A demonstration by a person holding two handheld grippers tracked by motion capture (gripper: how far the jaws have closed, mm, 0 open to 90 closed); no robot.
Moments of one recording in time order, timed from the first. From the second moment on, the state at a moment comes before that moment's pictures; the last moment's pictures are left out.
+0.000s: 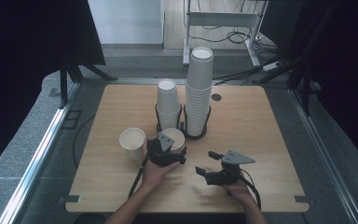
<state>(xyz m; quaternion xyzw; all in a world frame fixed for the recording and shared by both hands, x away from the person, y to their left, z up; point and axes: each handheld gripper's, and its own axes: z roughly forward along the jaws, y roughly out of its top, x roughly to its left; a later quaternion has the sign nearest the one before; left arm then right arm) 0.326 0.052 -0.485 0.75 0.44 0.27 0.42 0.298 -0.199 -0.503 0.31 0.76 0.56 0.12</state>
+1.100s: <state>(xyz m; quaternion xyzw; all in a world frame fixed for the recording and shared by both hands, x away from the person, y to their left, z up) 0.294 0.068 -0.490 0.75 0.46 0.26 0.40 0.296 -0.200 -0.501 0.30 0.76 0.57 0.12</state>
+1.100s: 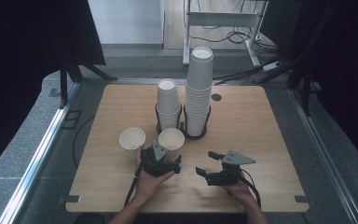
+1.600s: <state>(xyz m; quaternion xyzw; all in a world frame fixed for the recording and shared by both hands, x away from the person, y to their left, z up) 0.267 0.071 -0.501 0.77 0.43 0.23 0.41 0.295 -0.203 -0.499 0.30 0.76 0.56 0.13</state>
